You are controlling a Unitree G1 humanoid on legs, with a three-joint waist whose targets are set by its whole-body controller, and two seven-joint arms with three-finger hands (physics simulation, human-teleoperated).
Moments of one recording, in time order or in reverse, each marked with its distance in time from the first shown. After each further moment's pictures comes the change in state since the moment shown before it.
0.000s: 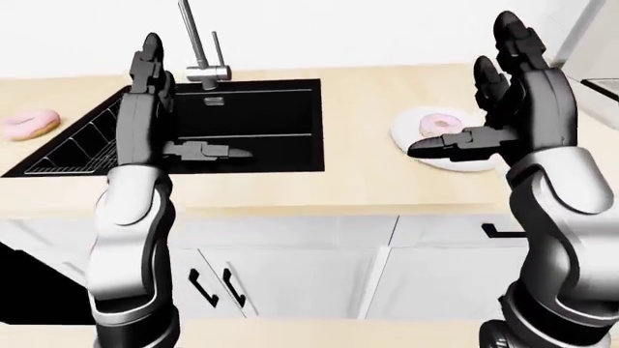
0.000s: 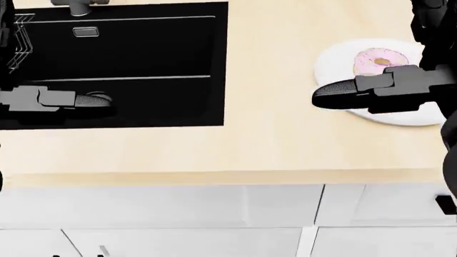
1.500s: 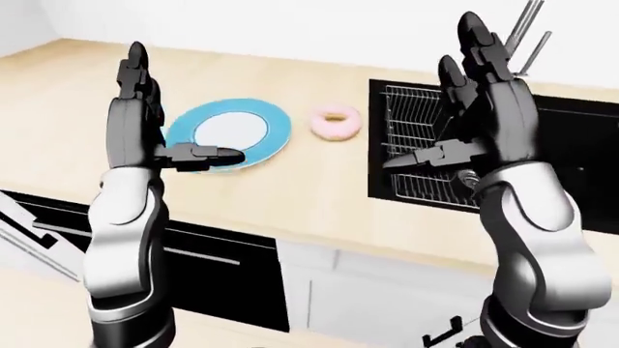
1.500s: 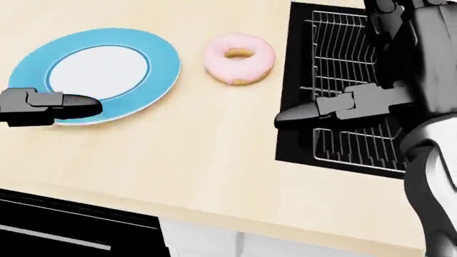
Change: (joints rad) left arm 0.013 0.014 0.028 0.053 0.025 -0.024 0.027; right arm 0.068 0.105 0.077 -0.021 0.008 -0.169 0.019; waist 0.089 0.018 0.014
